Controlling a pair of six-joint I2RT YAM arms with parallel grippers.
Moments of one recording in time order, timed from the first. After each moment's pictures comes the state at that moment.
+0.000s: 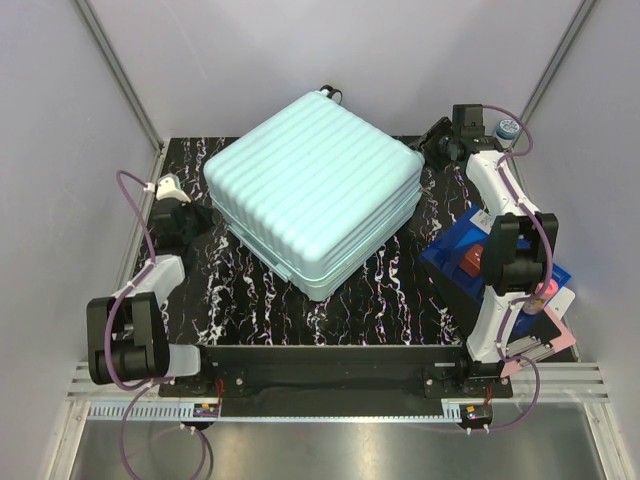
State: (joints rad) left arm 0.13 1.33 0.63 0.32 0.10 -0.42; right arm 0.05 1.96 1.76 -0.48 -0.17 0.87
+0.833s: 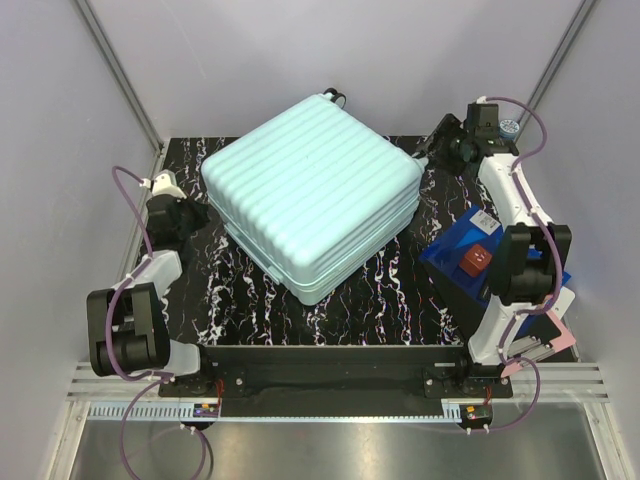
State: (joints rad) left arm 0.17 1.39 0.67 0.35 0.14 -0.39; right arm 0.01 1.88 1.71 -0.52 -0.19 0.64
